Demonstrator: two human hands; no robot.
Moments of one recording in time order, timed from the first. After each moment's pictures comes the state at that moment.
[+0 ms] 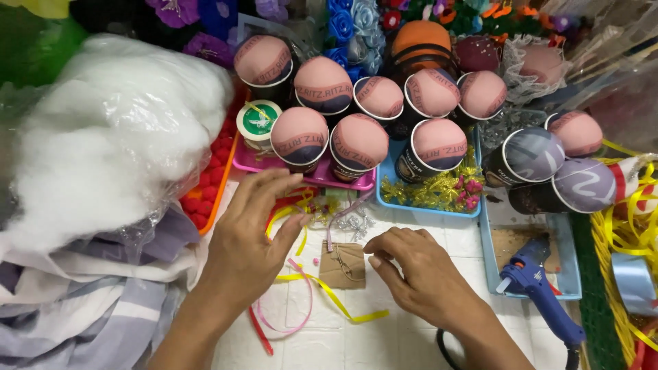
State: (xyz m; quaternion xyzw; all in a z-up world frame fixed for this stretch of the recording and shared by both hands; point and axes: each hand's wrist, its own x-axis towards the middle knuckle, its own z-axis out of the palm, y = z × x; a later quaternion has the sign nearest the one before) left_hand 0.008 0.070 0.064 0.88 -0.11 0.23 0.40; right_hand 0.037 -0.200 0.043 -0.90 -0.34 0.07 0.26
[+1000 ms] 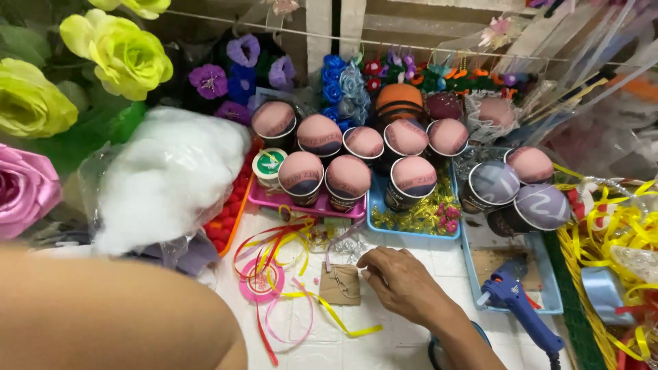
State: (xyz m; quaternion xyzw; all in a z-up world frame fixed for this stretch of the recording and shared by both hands) left_hand 0.230 0.139 0.128 0.93 0.02 0.34 0.16; right_hand 0.042 -0.204 0.034 -0.91 -0.31 0.12 0.24
